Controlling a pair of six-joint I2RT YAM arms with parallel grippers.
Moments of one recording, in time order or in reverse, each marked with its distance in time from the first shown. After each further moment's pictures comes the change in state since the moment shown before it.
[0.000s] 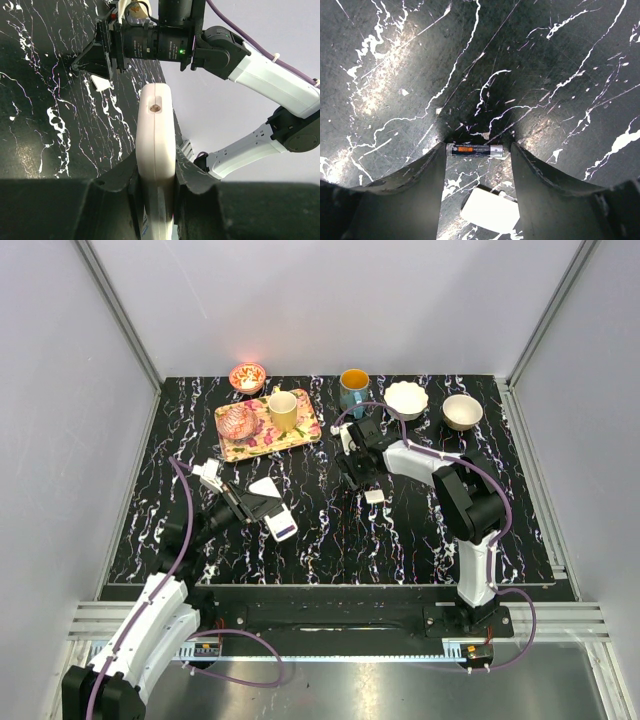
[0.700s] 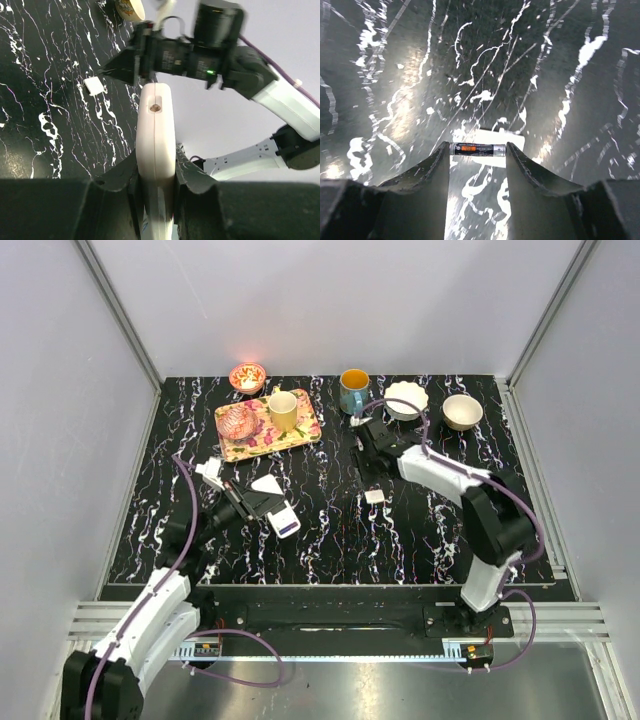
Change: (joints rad) left arm -0.009 0.048 -0.024 0.108 -0.005 -0.049; right arm 0.020 -0.168 -0.092 -0.071 0.139 0.275
